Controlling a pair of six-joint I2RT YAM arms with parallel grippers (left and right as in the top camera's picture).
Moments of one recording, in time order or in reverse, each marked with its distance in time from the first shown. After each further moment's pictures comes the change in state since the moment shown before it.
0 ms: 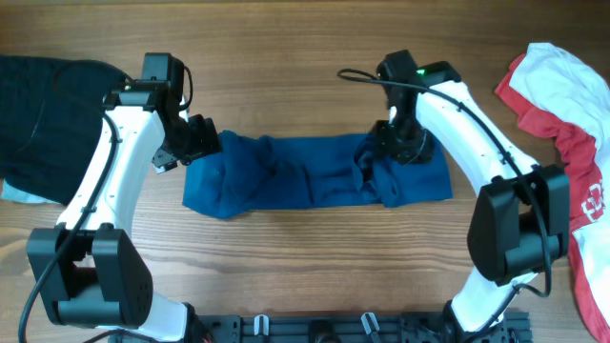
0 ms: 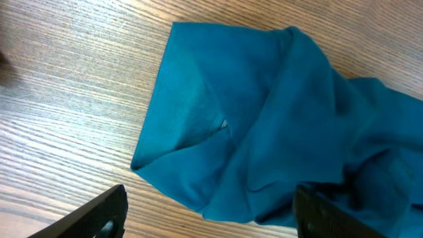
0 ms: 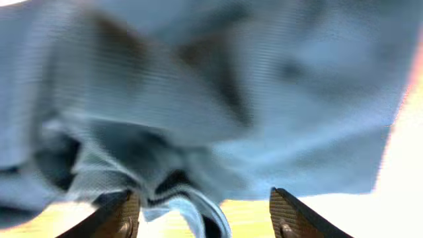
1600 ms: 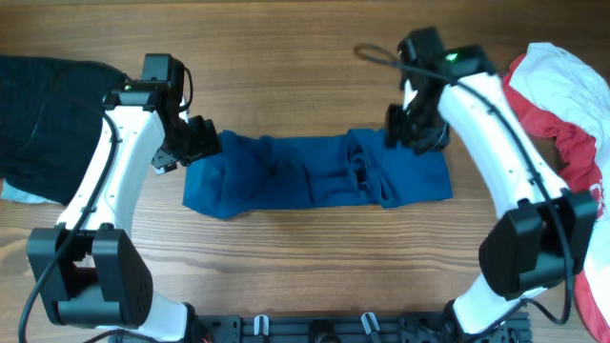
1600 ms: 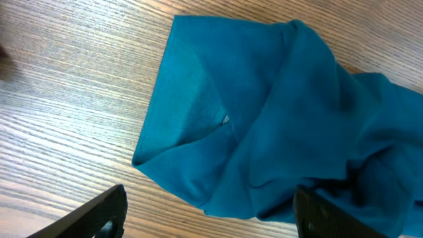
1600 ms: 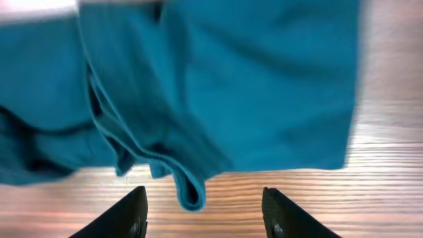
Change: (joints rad) left arm 0.000 0.000 0.000 -0.013 0.000 0.000; right arm -0.017 -0.083 0.069 -0.089 -0.062 -0.084
